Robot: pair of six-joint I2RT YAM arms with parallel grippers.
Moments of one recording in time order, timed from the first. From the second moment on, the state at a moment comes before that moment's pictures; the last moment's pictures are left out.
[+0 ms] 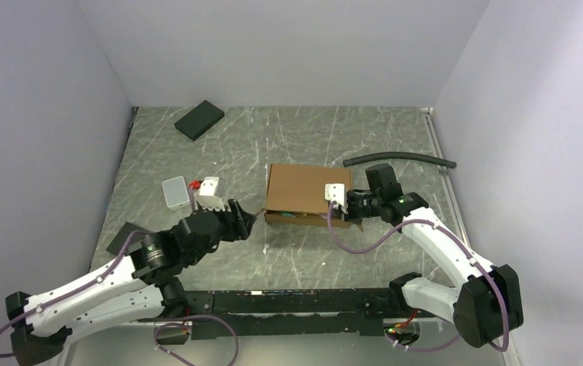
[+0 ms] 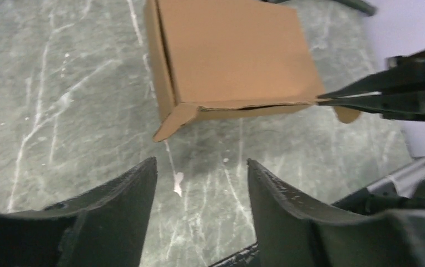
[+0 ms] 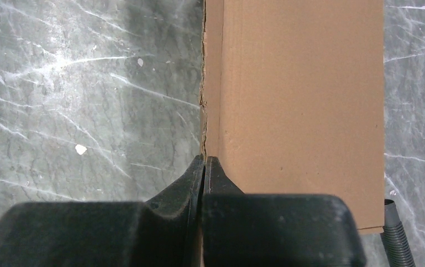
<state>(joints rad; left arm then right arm) -1.05 0.64 0.68 -0.45 -0.49 -0.72 0.38 1.10 0.73 -0.50 -0.73 -0.98</state>
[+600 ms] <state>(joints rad) -0.61 0.93 0.46 -0.03 -0.02 -0.70 0.38 1.11 0.73 -0.51 -0.73 -0.99</state>
